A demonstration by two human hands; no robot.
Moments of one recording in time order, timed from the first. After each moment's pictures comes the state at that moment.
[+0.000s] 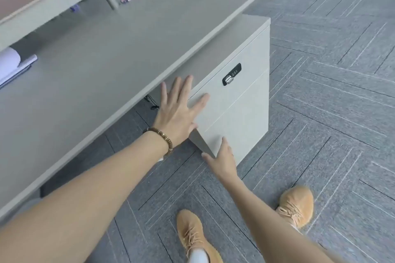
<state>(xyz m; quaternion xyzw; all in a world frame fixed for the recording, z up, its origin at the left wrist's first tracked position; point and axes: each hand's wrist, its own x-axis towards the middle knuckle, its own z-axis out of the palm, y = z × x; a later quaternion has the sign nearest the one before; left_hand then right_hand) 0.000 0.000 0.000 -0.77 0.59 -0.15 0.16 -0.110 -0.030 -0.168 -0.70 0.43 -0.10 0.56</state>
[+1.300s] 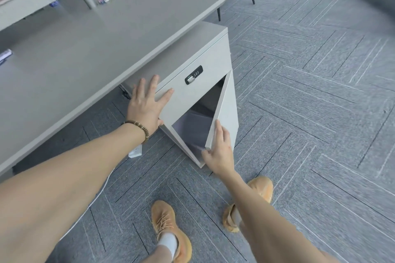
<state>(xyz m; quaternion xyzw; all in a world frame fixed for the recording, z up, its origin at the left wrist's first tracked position) -0.034 -0.017 0.007 -0.83 0.49 -0.15 0.21 -0.214 -0.078 -0.164 -0.76 0.40 -0.21 0.47</state>
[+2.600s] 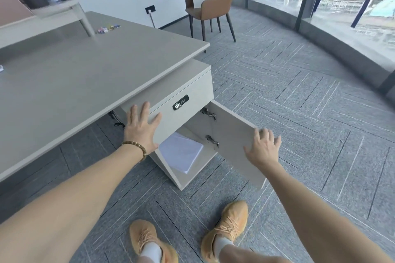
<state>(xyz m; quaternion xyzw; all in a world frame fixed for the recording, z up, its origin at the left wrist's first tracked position) -0.055 -0.021 0.010 -0.87 0.45 -0.10 0.16 -0.326 -0.232 -0.120 -0.85 0.53 0.00 0.09</state>
